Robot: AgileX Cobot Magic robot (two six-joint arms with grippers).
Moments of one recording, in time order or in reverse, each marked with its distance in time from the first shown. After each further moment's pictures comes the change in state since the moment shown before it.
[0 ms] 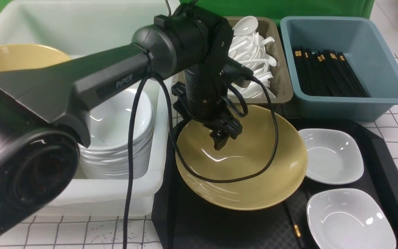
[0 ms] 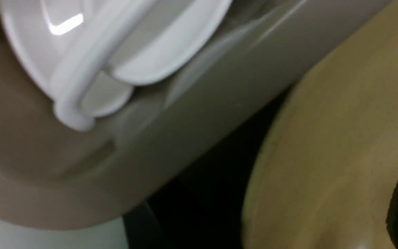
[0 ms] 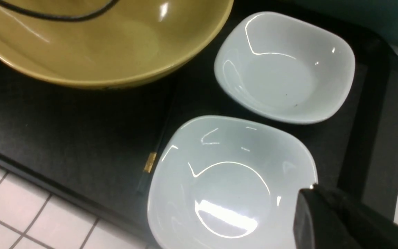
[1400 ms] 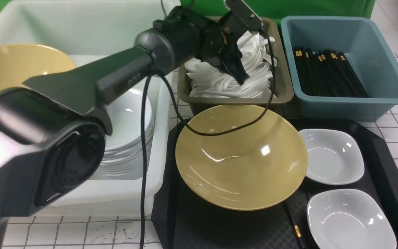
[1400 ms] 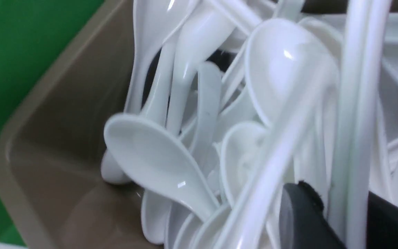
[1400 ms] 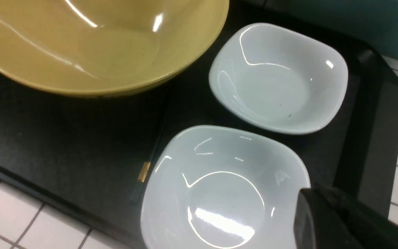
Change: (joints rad) right arm 0.000 0.000 0.000 -0.001 -0.023 -0.012; left arm 0.069 0.157 -0.193 0.152 -0.698 0.221
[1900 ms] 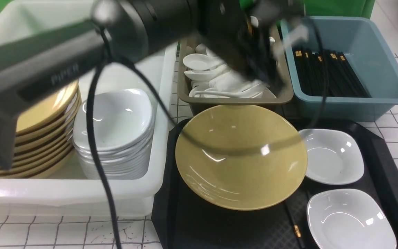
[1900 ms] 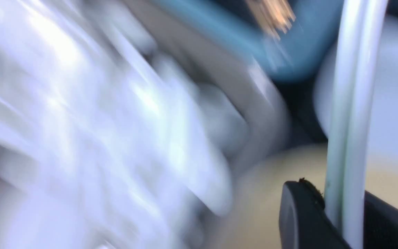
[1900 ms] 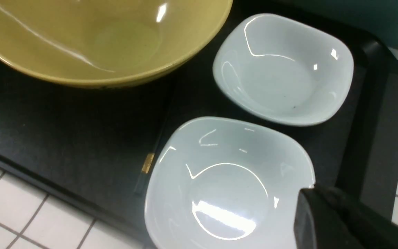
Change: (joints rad) right arm 0.000 0.000 0.000 0.000 0.020 0.000; left arm -0.123 -0.372 0.223 -0.225 0.195 -0.010
